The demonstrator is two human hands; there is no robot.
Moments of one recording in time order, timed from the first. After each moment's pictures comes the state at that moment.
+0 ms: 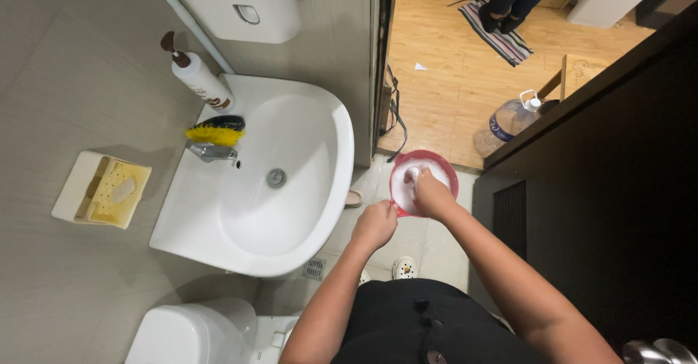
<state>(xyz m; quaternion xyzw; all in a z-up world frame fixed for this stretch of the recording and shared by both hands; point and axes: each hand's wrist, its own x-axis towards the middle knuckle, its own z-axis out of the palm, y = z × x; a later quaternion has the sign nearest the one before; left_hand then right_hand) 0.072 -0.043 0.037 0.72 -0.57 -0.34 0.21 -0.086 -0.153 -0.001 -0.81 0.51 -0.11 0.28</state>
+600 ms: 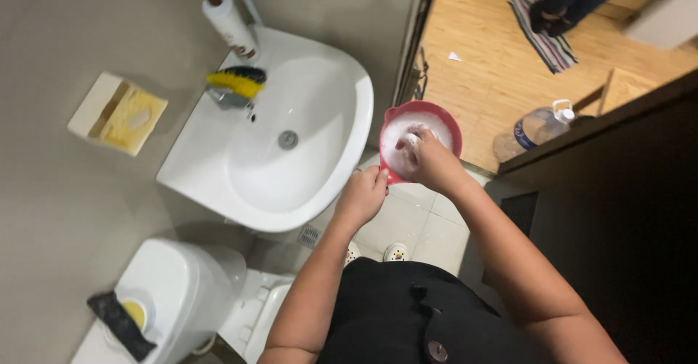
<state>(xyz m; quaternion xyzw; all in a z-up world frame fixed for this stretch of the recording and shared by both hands) 0.084 -0.021 0.105 0.74 -0.48 -0.32 0.34 -0.066 -0.158 0.097 -0.90 0.30 -0.18 0.25</state>
